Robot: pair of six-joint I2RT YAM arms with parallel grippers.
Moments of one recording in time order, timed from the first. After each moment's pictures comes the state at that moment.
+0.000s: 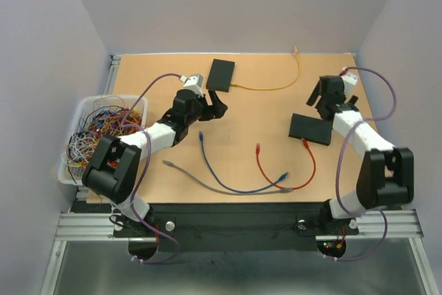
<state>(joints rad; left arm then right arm) -0.46 1.57 0.84 0.36 0.11 -0.58 0.09 1.58 1.07 -0.23 0.50 0.44</state>
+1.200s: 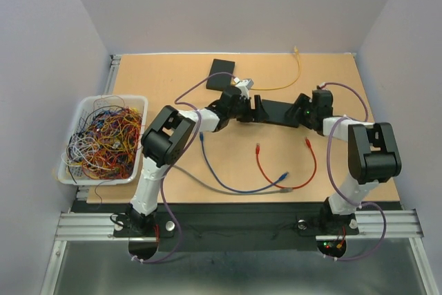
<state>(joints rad) -0.67 2.18 1.36 0.36 0.34 -0.61 0.03 1.70 0.83 0.16 -0.12 0.58</state>
